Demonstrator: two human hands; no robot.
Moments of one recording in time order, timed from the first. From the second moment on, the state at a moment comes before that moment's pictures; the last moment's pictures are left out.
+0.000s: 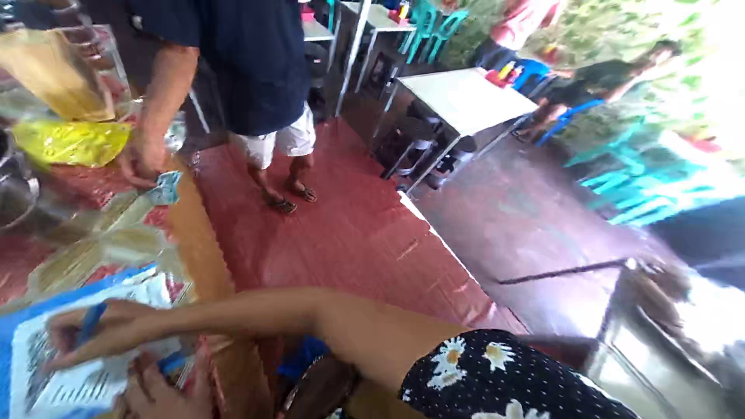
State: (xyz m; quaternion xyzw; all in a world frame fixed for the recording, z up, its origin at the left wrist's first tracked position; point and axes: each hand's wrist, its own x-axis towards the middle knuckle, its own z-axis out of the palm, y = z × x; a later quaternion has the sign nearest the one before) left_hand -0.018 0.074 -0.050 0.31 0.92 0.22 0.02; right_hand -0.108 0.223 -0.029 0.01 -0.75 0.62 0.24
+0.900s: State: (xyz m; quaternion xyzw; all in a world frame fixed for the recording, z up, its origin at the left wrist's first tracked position) left_hand -0.019 0.073 -0.051 0.22 0.94 0.24 0.08; right_hand -0.158 0.205 -0.069 0.08 -0.81 0.55 0.20
